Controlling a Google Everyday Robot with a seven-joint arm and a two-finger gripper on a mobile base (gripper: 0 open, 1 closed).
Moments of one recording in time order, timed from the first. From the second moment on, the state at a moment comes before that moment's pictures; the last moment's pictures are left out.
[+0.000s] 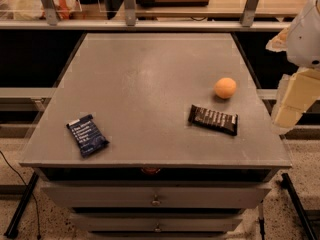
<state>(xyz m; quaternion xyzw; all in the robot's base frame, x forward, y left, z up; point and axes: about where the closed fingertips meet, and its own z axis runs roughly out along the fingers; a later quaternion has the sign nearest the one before) 0.438 -0.217 0.976 -0.60 0.78 -0.03 0.16</state>
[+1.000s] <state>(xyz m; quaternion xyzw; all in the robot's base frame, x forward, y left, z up) 0.443 -0.189 0.933 -0.64 0.76 0.02 0.14</state>
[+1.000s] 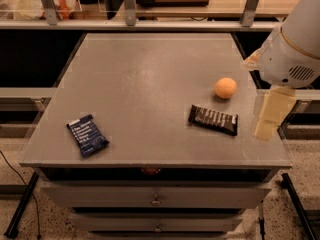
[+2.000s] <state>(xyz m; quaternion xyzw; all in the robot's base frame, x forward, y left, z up) 0.453 -0.172 0.872 -0.65 0.75 0.08 0.11</state>
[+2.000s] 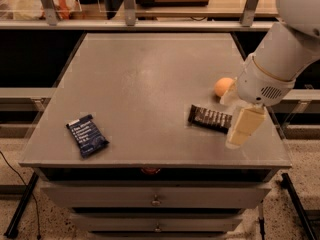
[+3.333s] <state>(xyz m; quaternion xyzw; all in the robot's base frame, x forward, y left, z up) 0.488 -0.156 0.845 -0.66 0.74 0.09 0.11</state>
